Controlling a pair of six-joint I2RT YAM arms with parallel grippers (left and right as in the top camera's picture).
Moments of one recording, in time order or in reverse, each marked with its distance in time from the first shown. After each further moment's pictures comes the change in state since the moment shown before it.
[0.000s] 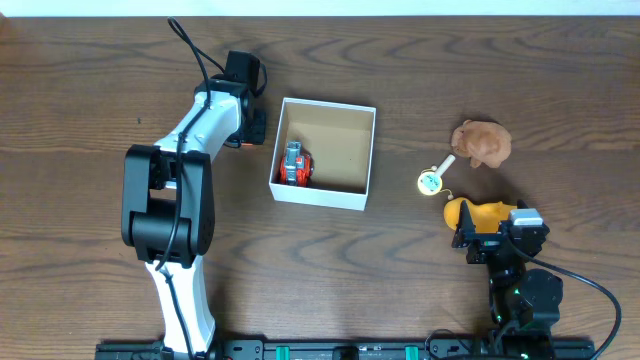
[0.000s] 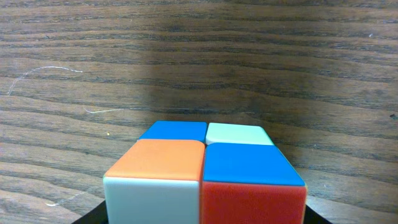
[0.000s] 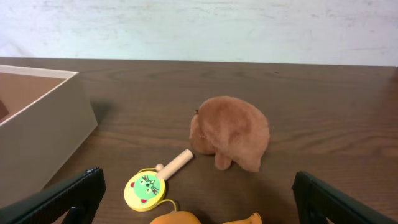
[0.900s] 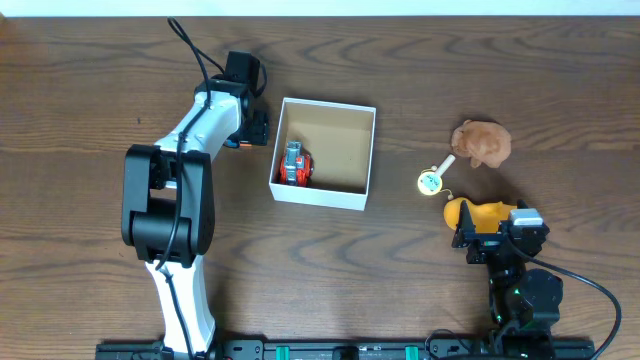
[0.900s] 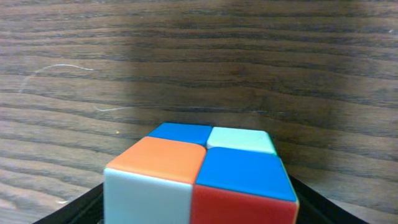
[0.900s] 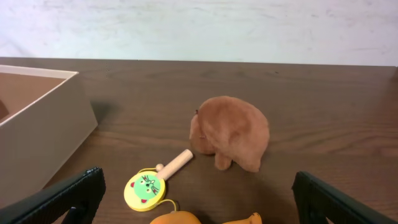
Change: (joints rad) left arm 0.000 0.003 0.000 -0.003 -0.021 0.005; right arm 0.000 0.000 0.000 0.000 0.000 0.000
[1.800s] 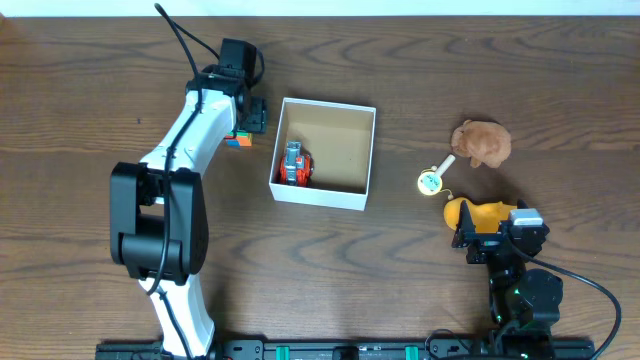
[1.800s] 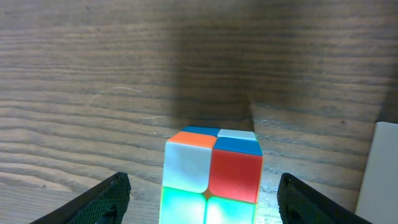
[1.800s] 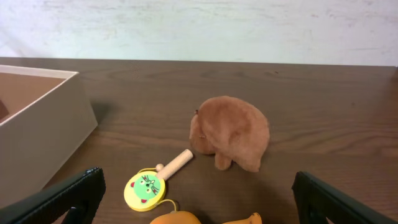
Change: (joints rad) left arm -0.008 -0.104 0.000 -0.003 -0.028 0.001; right arm 0.000 0.000 0.000 0.000 0.000 0.000
